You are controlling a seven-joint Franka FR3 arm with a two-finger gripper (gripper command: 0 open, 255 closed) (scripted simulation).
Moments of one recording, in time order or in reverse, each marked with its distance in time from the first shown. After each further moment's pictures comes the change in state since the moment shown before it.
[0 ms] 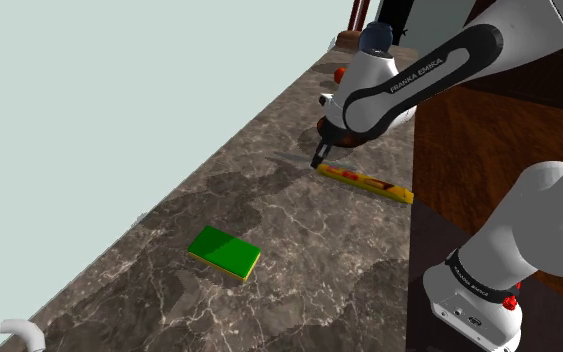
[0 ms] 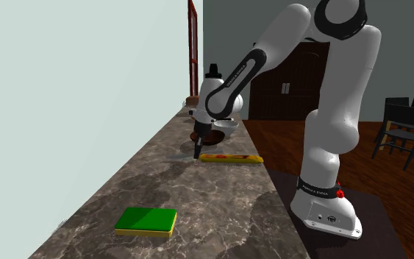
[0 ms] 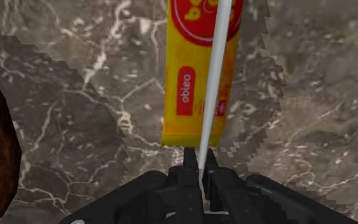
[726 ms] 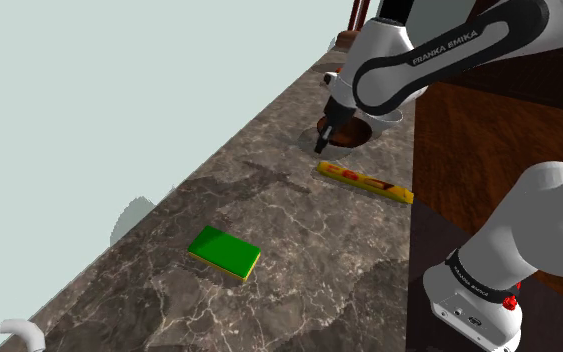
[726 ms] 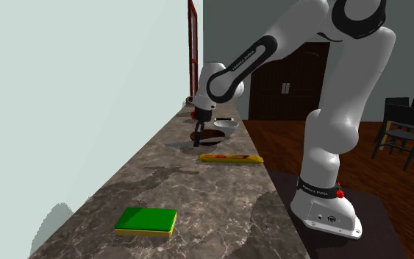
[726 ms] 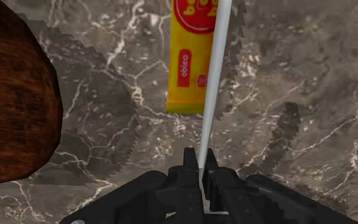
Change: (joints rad) arm -0.016 -0.124 0.007 0.047 -0.045 -0.170 0.039
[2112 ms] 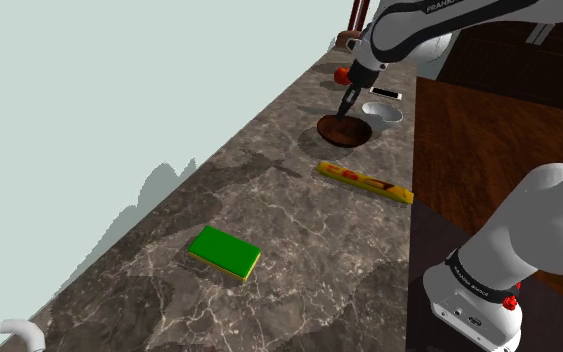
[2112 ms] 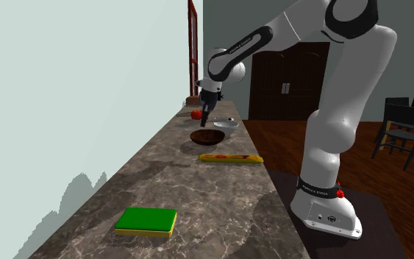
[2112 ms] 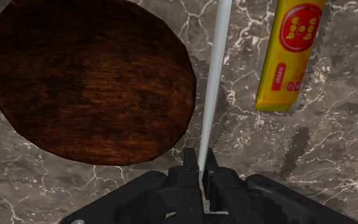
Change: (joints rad) arm -0.081 0.000 -0.161 0.183 -0.008 -0.200 -0.223
